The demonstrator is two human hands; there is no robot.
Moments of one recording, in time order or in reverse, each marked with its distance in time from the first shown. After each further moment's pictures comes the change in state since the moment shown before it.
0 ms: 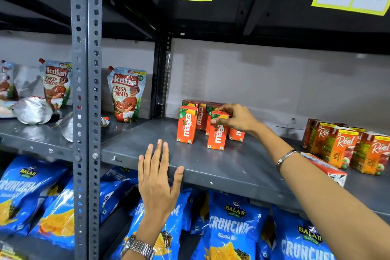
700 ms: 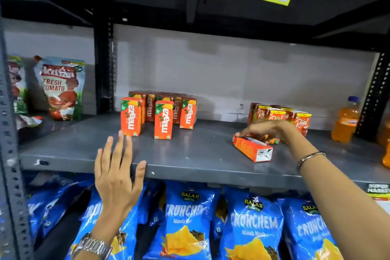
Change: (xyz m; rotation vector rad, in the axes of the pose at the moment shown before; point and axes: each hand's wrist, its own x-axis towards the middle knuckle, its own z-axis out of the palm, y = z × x) left_hand -0.004 0.033 0.020 0.046 0.125 0.158; right_hand -0.114 0.109 -0.111 -0.084 -0.364 0.752
